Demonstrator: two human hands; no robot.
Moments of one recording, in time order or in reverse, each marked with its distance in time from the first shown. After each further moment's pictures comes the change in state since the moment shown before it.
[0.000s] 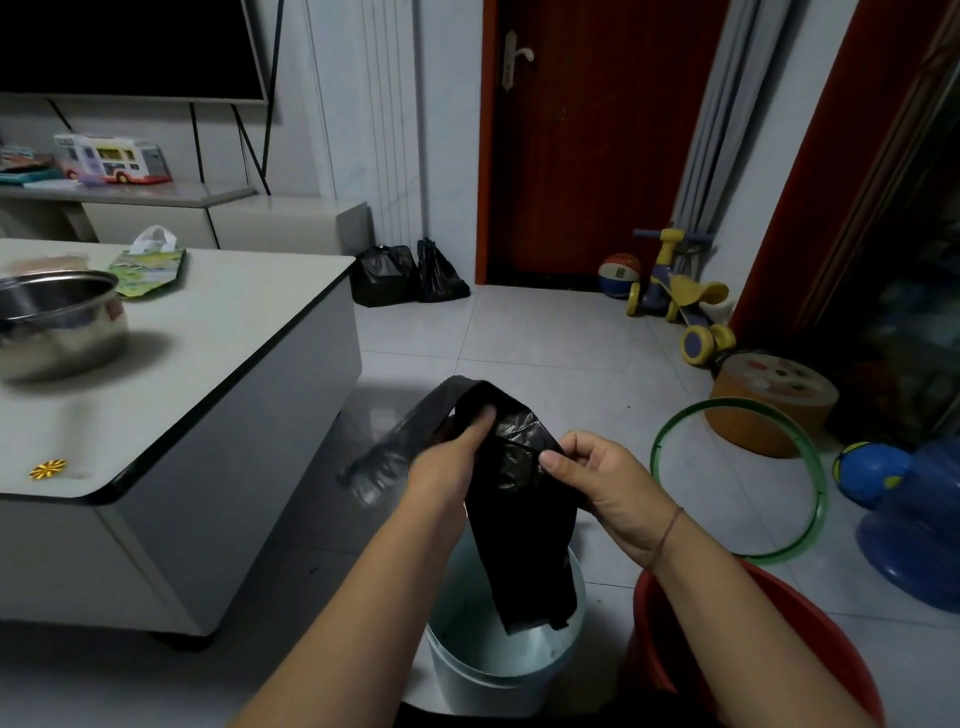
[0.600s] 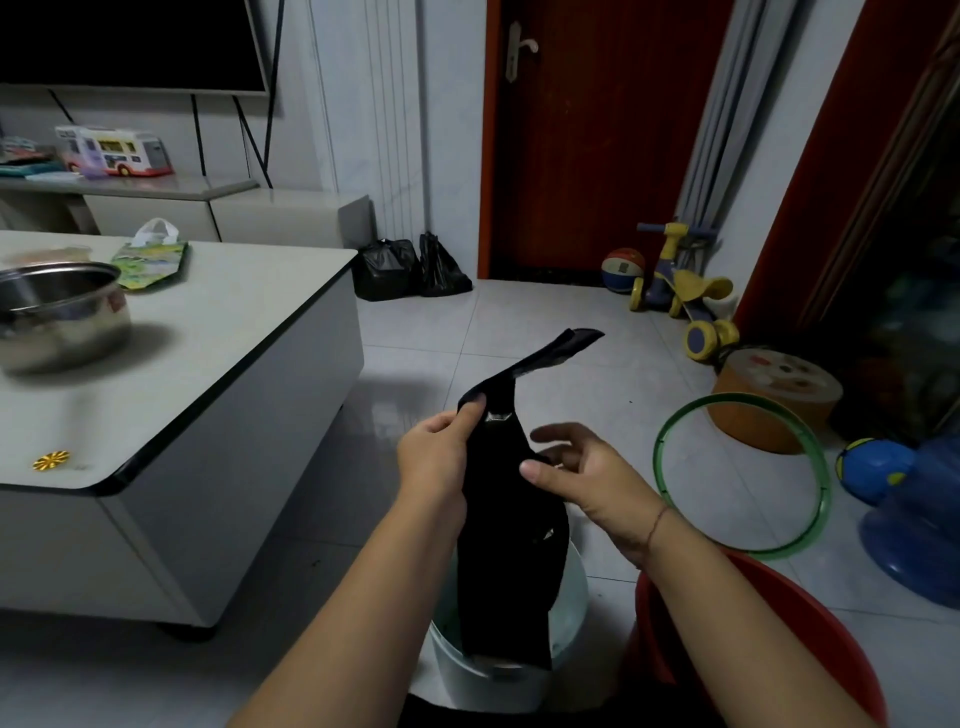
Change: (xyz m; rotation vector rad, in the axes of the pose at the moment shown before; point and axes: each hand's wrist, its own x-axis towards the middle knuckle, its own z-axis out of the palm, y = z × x) left_hand -0.003 0.007 -0.006 -0.012 0.152 0.012; right_hand 0.002 0.003 0.010 -0.194 0.054 0.061
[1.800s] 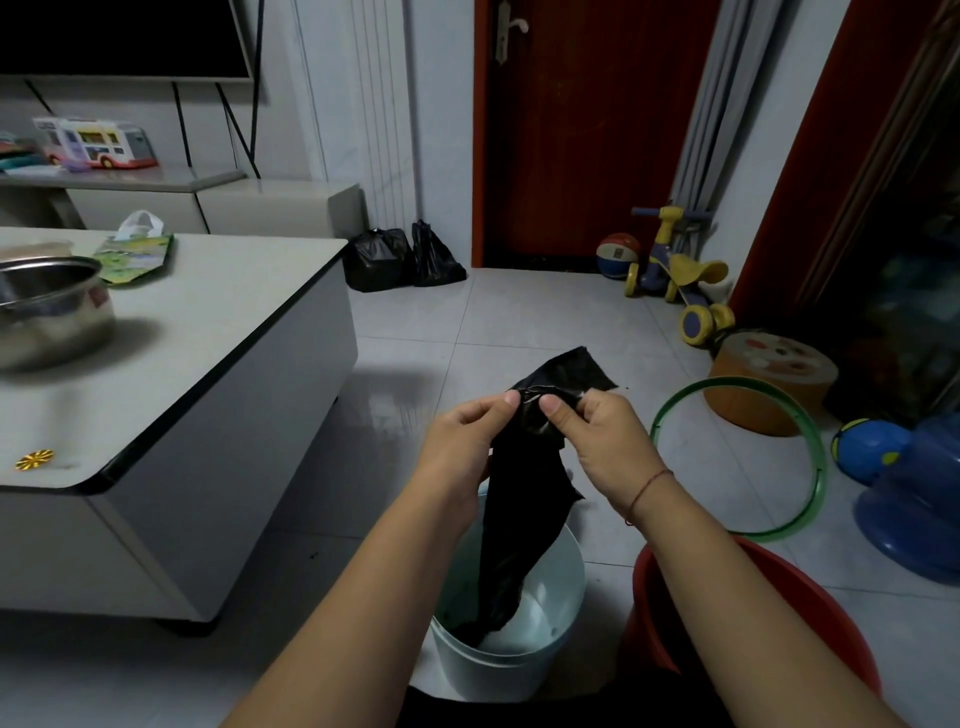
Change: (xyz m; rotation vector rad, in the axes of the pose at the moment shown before) left_hand -0.013 -0.003 0.011 0.050 -0.342 0.012; right_hand 0.013 -0.017 -0.002 -0.238 0.268 -0.243
